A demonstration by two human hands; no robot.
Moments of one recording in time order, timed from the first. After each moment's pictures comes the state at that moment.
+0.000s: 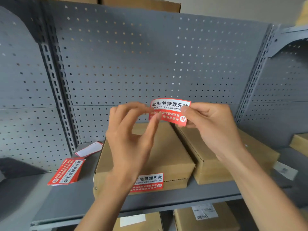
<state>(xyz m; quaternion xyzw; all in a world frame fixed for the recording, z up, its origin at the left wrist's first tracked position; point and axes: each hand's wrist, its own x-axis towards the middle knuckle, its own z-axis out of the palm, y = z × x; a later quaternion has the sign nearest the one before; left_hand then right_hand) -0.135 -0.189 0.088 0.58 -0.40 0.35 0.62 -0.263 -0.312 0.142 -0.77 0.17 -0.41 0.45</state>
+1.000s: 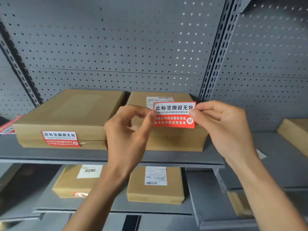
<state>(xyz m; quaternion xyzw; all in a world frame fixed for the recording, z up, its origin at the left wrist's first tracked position) -0.330 -0.333 0.051 0.65 -0.32 0.14 0.67 -0.451 -0.491 0.089 -0.74 0.18 -0.36 0.53</state>
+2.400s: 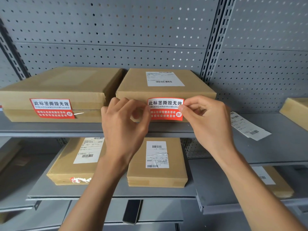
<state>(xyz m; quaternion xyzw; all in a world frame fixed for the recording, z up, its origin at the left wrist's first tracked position) -0.320 -0.321 -0.035 0.74 -0.35 0.32 0.48 -0.439 -0.473 -0.007 -0.79 0.20 -0.42 0.39</state>
